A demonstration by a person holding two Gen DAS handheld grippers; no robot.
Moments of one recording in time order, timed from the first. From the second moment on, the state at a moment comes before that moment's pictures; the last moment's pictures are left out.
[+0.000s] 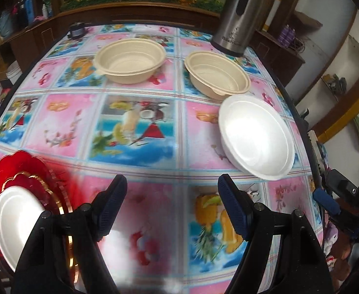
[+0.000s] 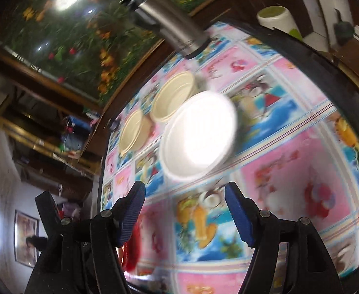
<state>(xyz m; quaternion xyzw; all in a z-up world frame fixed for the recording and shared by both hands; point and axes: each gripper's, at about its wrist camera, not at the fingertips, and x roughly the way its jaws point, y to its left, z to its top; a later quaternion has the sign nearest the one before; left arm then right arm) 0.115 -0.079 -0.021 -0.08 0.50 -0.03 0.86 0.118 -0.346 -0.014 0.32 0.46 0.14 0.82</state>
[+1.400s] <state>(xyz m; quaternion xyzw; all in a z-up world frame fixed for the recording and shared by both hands) 0.186 -0.146 -0.073 -0.06 0.53 -0.03 0.85 0.204 -0.360 -0.085 0.32 0.51 0.09 0.79</state>
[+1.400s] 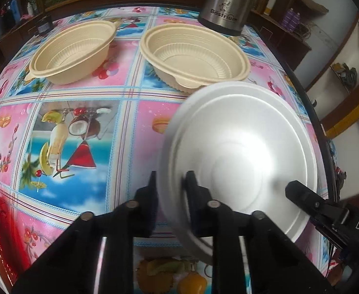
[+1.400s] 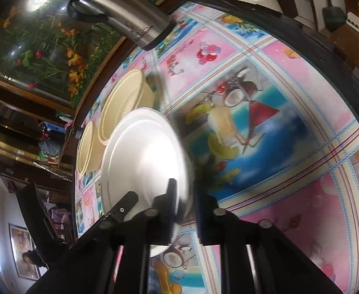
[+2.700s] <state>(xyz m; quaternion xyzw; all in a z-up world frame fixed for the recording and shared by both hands) 0.094 -0.080 -0.029 -0.08 0.47 -0.03 0.88 0.128 -0.294 -0.041 0.26 0.49 0.14 0.82</state>
